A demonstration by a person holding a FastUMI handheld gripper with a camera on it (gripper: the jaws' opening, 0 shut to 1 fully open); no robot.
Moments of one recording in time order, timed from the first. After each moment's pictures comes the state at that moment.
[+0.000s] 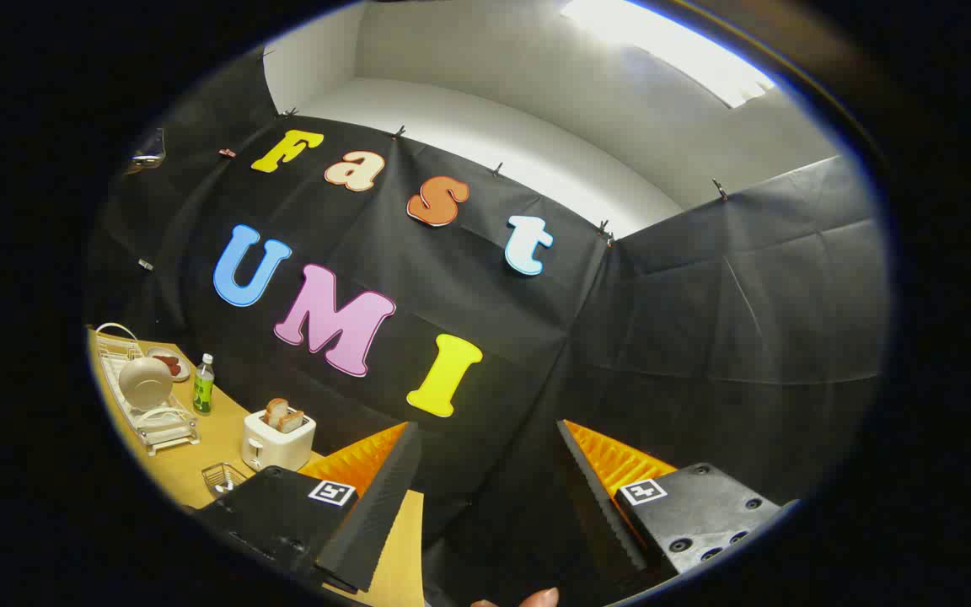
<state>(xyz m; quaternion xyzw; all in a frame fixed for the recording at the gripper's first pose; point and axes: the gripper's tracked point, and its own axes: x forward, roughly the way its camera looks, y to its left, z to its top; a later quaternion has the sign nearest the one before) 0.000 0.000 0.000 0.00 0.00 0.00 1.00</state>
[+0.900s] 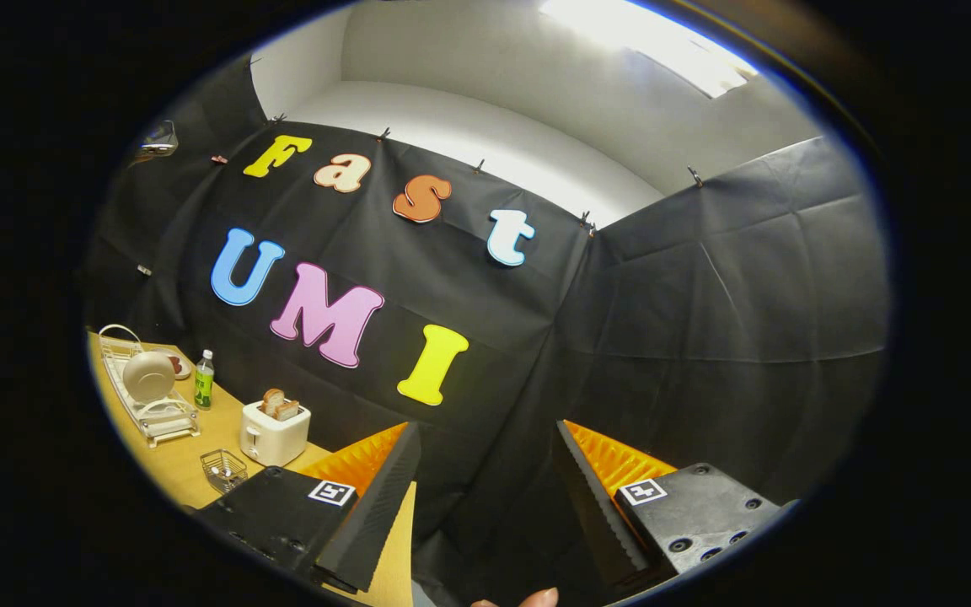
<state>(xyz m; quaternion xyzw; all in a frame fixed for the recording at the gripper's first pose) -0.044 -0.020 -0.013 0.02 0.00 0.00 1.00</state>
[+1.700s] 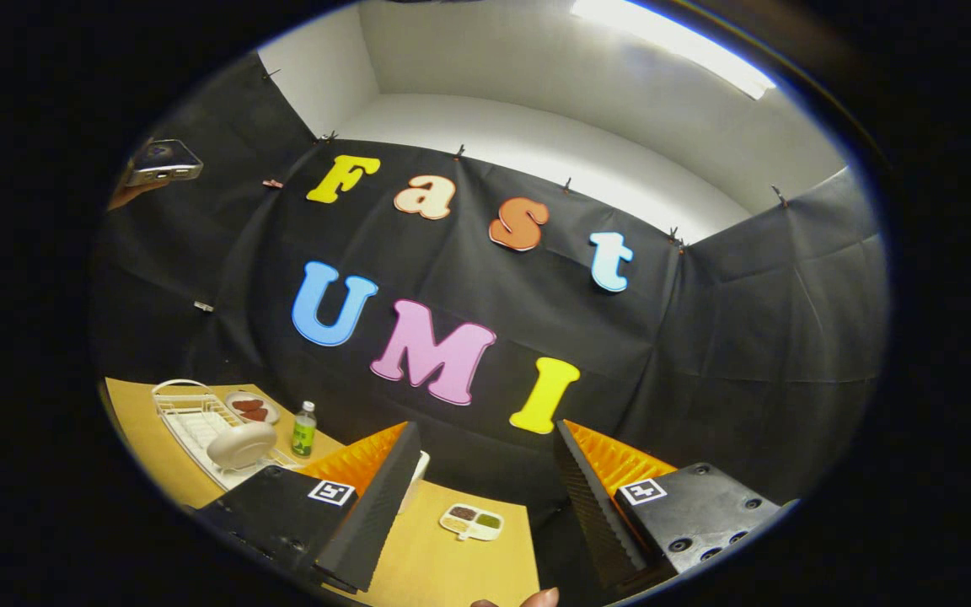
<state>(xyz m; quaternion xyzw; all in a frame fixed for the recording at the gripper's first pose) -0.036 0.232 0.112 0.05 -0.01 0.12 0.99</state>
